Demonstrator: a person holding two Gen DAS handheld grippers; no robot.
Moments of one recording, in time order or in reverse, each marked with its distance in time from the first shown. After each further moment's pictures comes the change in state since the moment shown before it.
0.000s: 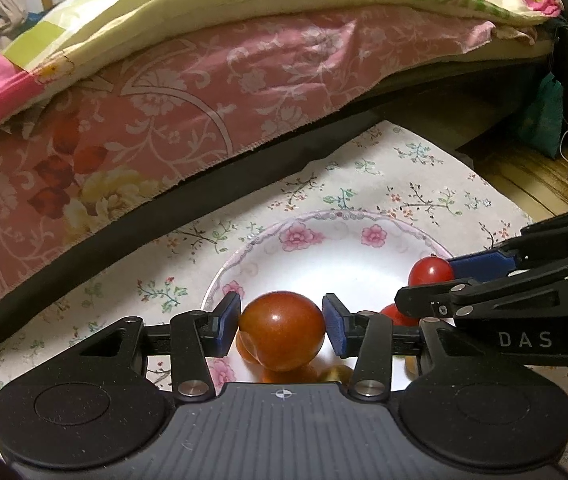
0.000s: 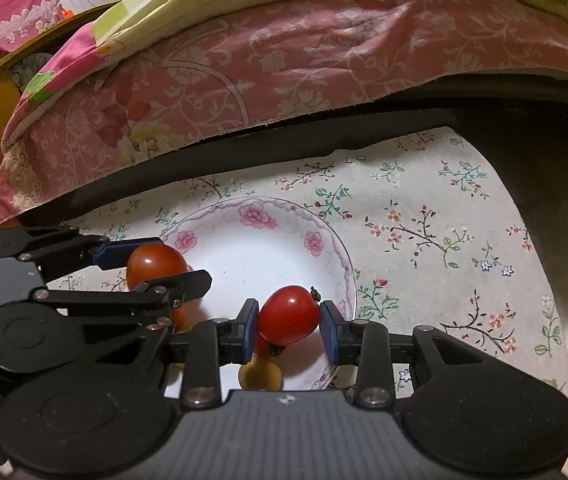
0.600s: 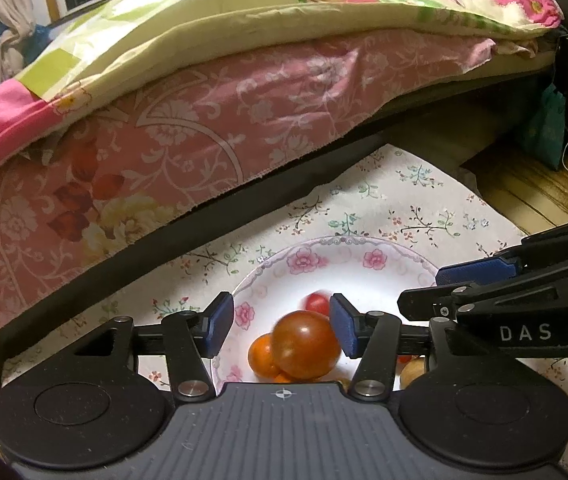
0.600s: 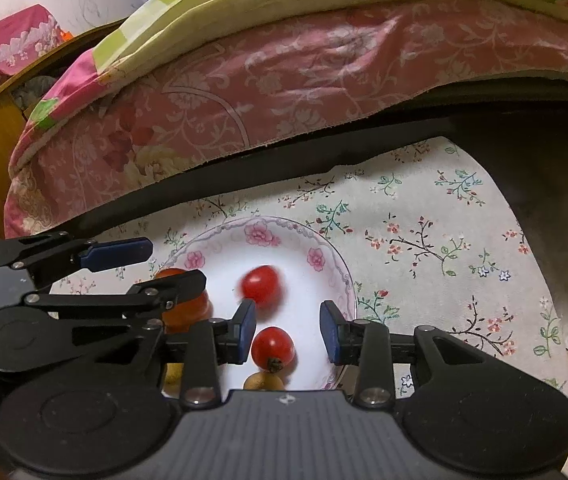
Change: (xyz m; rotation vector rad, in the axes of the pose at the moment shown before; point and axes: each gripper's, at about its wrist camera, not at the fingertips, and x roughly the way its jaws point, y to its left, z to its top) left arm -0.018 0.001 0.009 0.004 -0.043 0.023; right arm -0.012 -0.003 0.004 0.048 -0.038 0.025
